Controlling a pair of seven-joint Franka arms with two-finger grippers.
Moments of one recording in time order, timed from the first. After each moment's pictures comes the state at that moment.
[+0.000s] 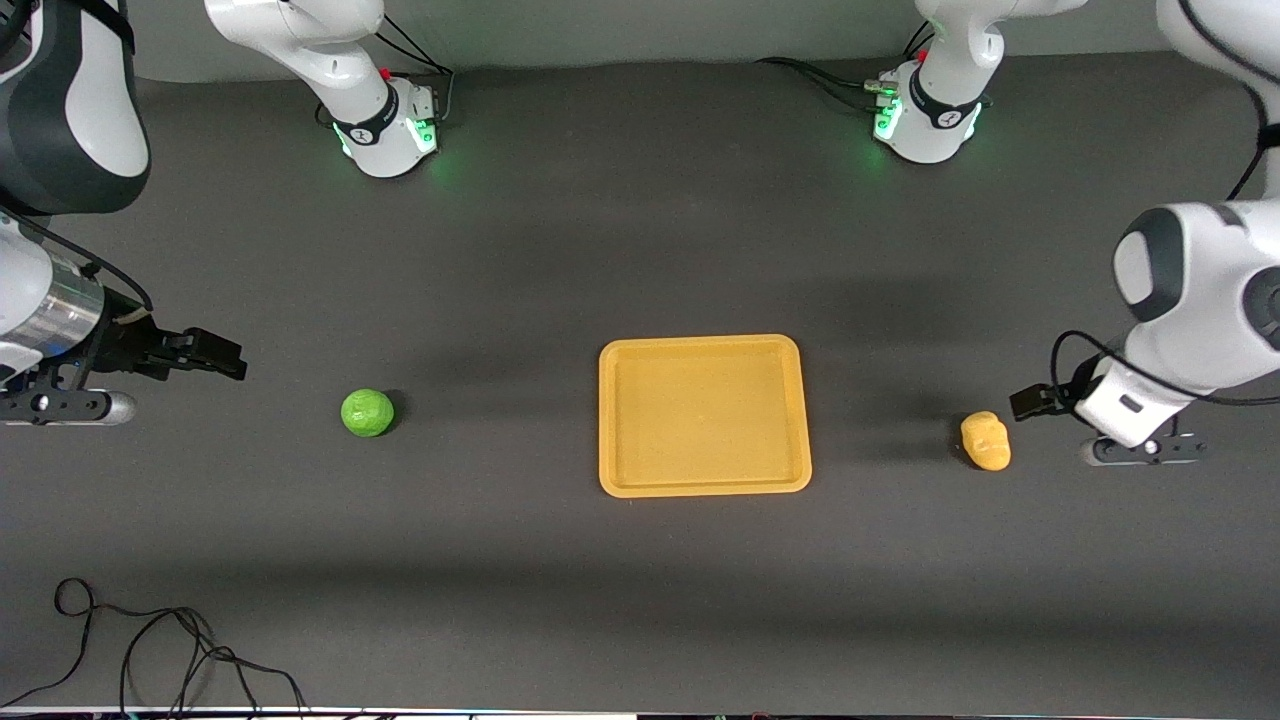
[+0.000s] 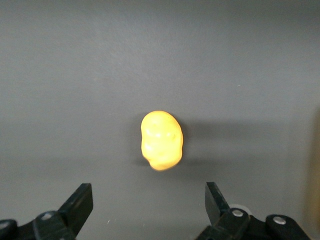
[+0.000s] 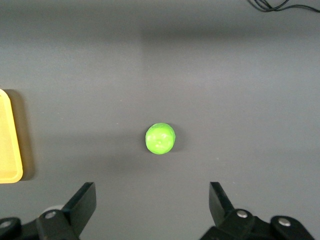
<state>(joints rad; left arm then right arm) 0.05 0.32 -0.04 -1.91 0.02 2.22 -0.04 0.04 0.18 0.00 -1.56 0.02 1.71 0.07</state>
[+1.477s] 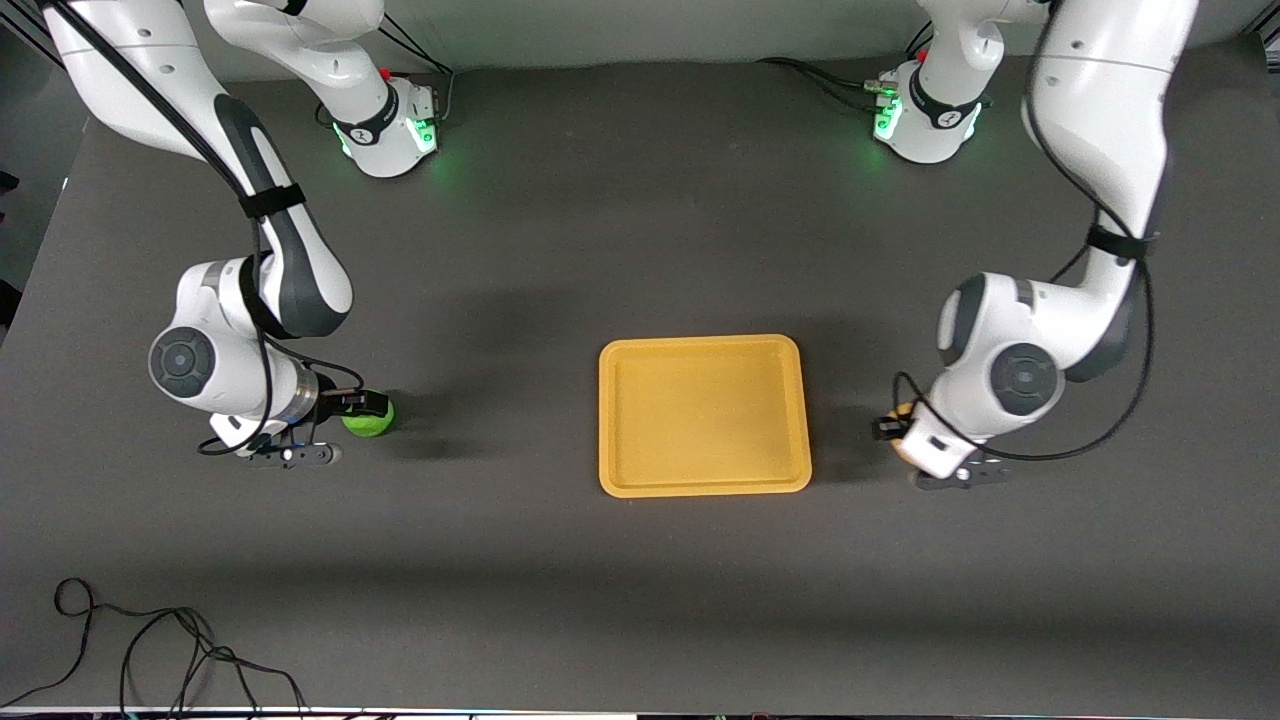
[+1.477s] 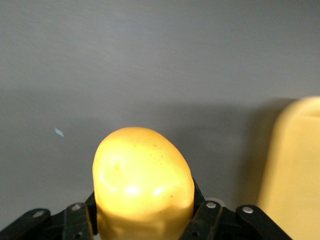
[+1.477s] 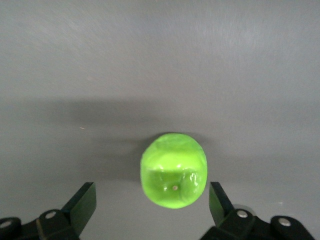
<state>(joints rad) -0.24 0.50 -0.05 -1.78 0.02 2.18 -0.42 0.10 0.39 -0.01 -1.99 0.02 2.25 0.07</state>
